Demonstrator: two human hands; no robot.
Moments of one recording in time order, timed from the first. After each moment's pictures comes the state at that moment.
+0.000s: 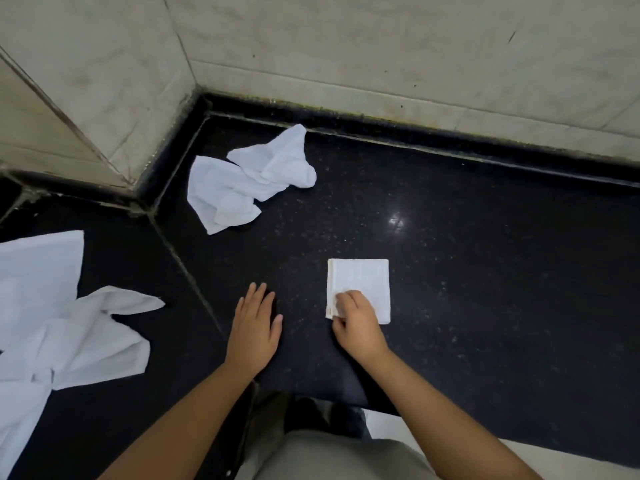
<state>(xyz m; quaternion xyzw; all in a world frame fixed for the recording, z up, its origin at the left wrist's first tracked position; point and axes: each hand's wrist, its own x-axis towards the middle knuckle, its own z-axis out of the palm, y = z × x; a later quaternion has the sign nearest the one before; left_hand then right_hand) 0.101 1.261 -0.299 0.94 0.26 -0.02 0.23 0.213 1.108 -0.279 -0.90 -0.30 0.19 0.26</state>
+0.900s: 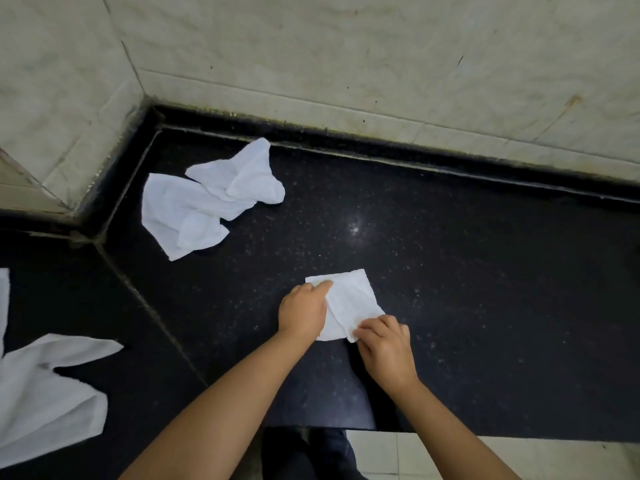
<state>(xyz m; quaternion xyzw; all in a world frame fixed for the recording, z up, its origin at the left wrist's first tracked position) 0.216 1.218 -0.280 0.95 0.17 -0.04 0.25 0.226 1.050 -0.291 -0.93 -0.33 -0.08 0.14</state>
